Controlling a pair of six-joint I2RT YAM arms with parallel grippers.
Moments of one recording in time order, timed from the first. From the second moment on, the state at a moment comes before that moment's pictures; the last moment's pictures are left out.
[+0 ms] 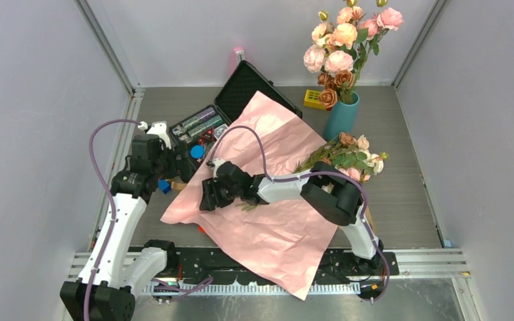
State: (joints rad) left arm -0.11 0.91 0.90 -0.69 -0.04 -0.18; right arm 1.07 2.10 1.28 0.20 -0.22 0.67
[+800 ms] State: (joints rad) left arm -0.11 0.90 0.89 -0.69 -0.04 -0.18; right arm 1.03 1.61 1.18 -0.05 -0.08 0.54
